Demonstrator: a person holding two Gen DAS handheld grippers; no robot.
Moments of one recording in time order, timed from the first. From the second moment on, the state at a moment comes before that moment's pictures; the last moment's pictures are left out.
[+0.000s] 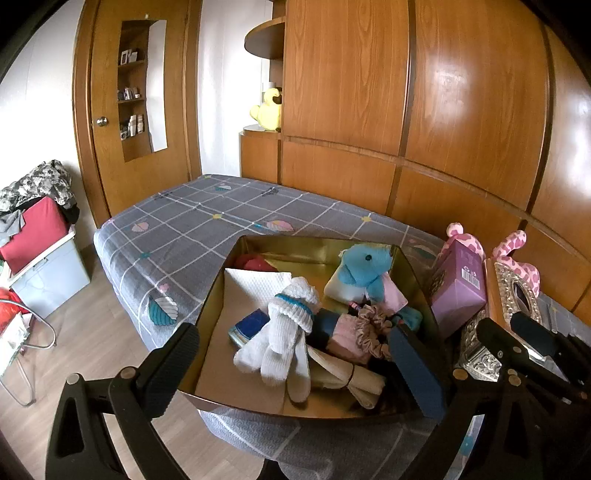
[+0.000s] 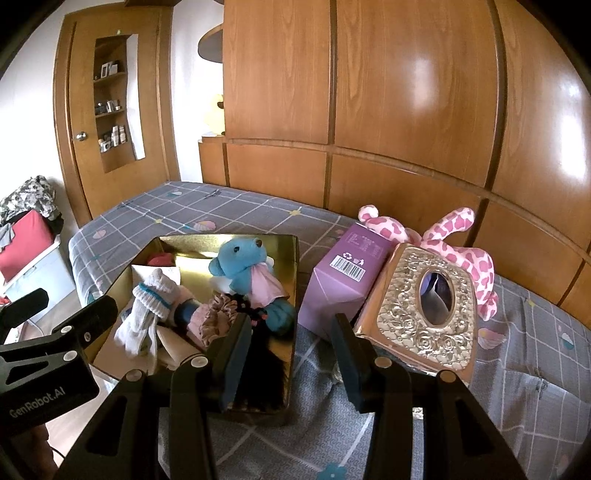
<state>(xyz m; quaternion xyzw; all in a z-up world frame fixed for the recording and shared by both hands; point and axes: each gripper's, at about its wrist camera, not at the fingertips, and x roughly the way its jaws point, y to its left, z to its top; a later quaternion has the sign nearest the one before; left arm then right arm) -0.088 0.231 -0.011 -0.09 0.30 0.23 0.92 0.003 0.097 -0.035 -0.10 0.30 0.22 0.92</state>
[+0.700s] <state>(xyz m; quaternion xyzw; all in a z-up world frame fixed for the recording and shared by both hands) -0.087 0.229 -0.013 -0.09 0.31 0.23 0.92 0.003 0.095 -0.036 -0.10 0.30 0.22 0.92</state>
